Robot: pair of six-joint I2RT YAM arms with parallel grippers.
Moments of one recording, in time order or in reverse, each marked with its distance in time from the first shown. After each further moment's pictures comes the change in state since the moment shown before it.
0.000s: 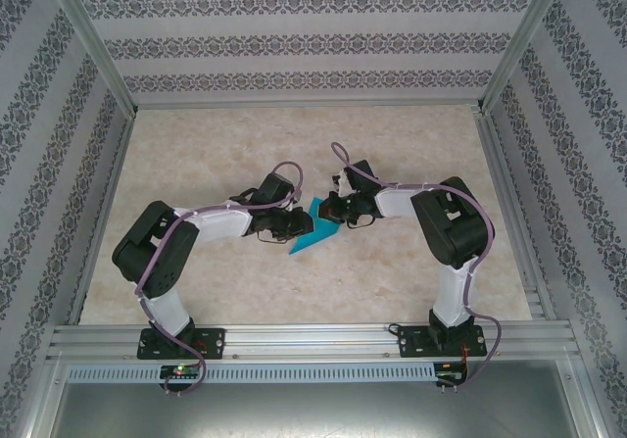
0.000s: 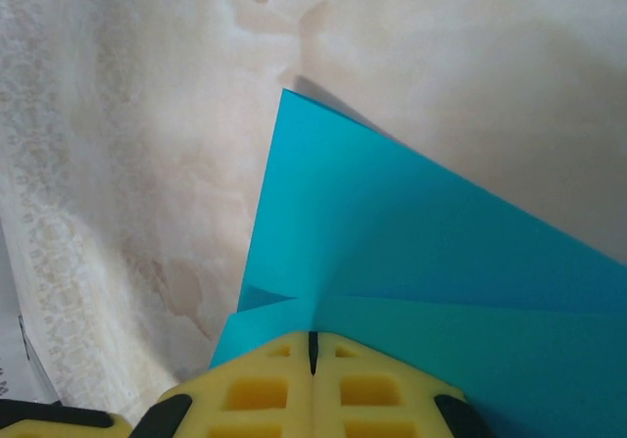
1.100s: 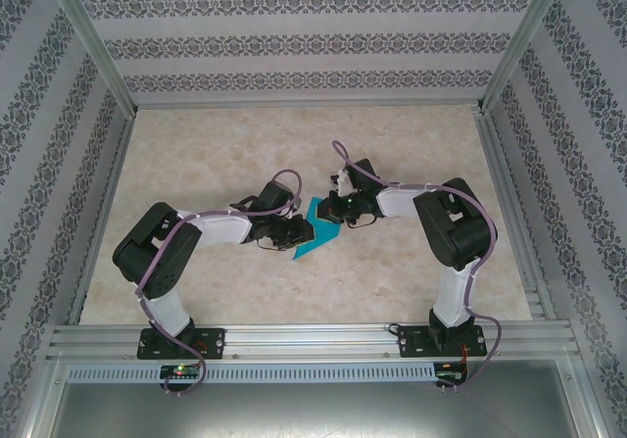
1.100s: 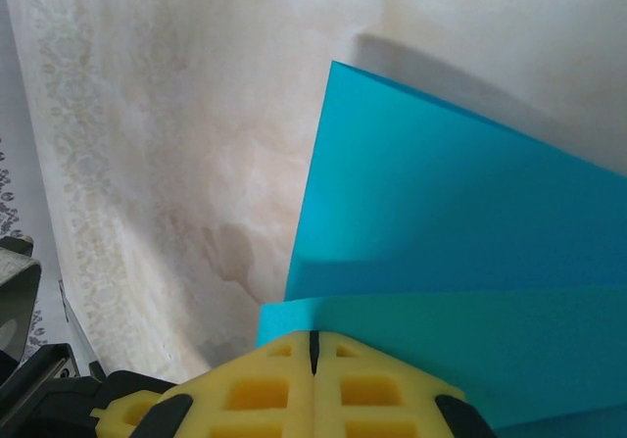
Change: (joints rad) left arm -0.019 -0.004 -0.064 0.072 0.039 -0.059; right arm -0.004 -0.025 -0.005 -0.001 -0.093 -0.004
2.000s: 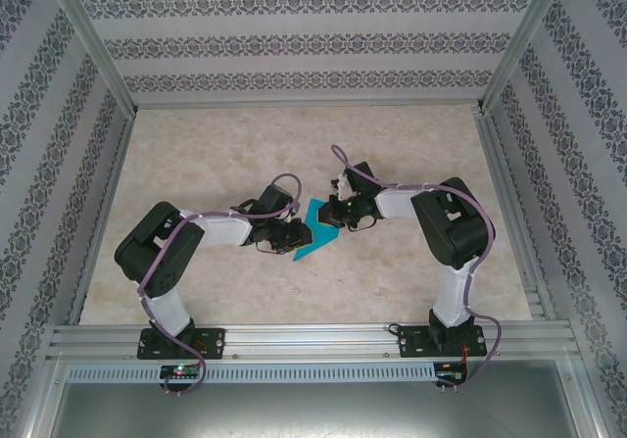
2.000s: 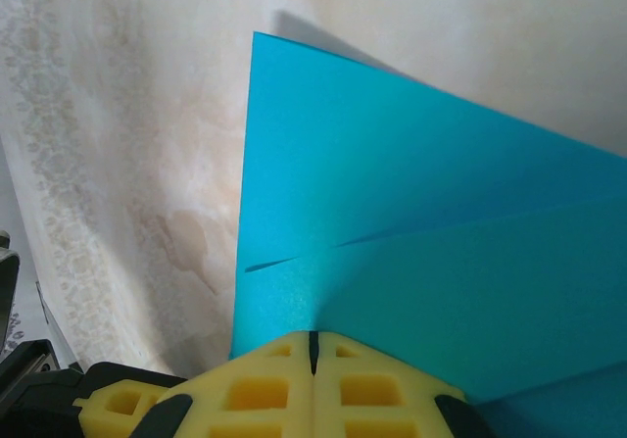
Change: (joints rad) left arm -0.003 0.012 -0.029 0.015 -0.004 -0.007; right arm 0.006 0.016 -0.007 -0.030 0.026 -0.008
